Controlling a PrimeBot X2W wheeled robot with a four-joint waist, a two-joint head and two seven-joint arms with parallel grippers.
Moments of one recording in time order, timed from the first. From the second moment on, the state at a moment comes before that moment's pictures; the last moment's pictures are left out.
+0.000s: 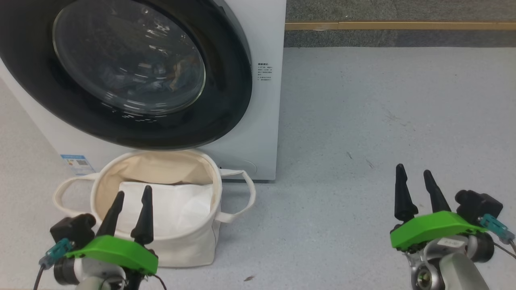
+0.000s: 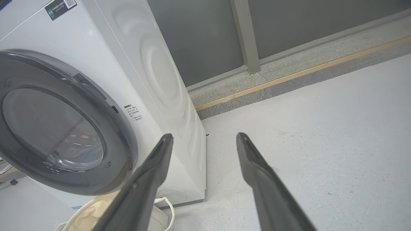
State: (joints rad) left arm -0.21 0.24 -0.23 0.29 -0.67 0.04 -0.13; right arm -0.18 -0.06 0.03 0.26 0.43 0.13 -0.13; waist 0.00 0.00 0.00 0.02
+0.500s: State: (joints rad) left arm -0.24 0.23 -0.19 0.27 -0.57 0.04 -0.18; right arm -0.21 -0.05 0.02 0.24 0.24 0.13 -0.17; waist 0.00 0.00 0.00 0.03
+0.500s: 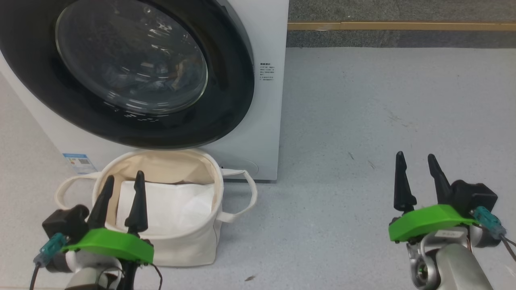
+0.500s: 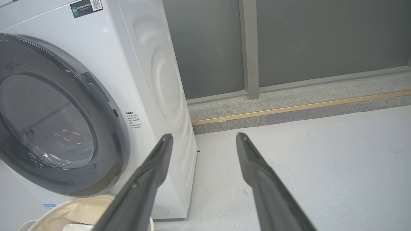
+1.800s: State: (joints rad) left arm -0.28 0.19 -0.11 0.27 -0.27 -0.05 -0.25; right arm -0.25 -0.05 0.04 0.22 0.06 0.13 -0.25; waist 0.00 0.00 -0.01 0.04
